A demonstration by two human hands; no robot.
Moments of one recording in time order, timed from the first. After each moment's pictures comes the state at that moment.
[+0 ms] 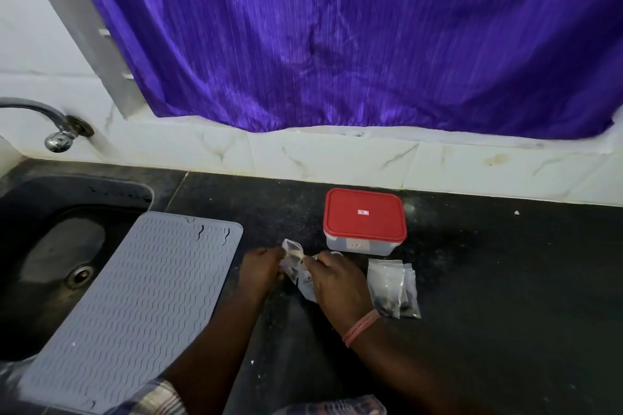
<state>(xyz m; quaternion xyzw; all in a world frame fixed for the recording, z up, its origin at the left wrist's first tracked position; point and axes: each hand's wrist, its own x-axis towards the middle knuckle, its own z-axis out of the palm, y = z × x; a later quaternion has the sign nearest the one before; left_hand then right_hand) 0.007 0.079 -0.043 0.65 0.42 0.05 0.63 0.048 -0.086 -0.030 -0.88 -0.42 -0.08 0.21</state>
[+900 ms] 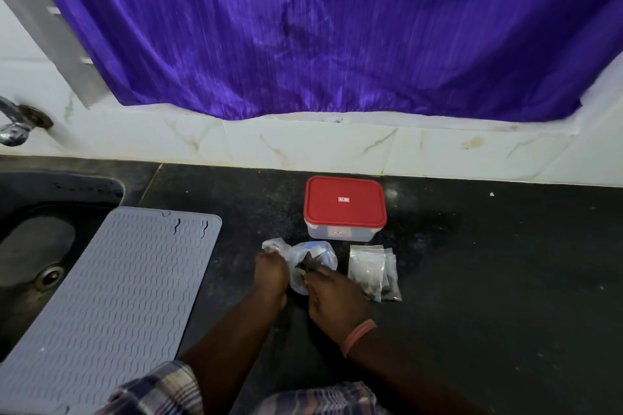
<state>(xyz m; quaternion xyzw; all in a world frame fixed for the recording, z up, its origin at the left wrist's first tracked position) 0.037 0.031 -0.113 0.57 0.48 0.04 0.67 0.028 -0.125 -0.051 -0.91 -0.36 0.00 0.22</state>
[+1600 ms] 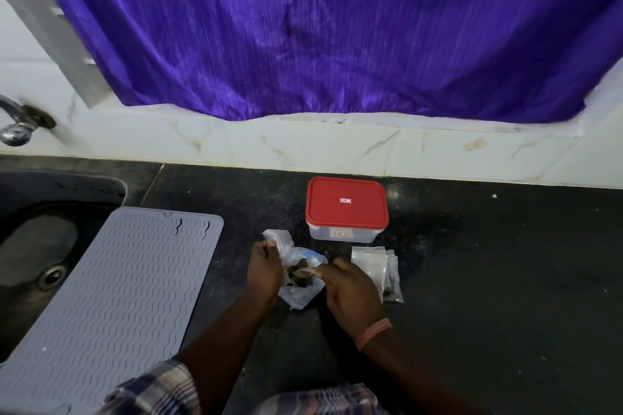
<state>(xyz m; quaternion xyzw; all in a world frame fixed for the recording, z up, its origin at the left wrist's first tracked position) 0.022 0.036 -0.071 0.69 0.44 0.08 0.57 0.045 -0.141 -0.053 -0.90 -0.32 0.01 0.28</state>
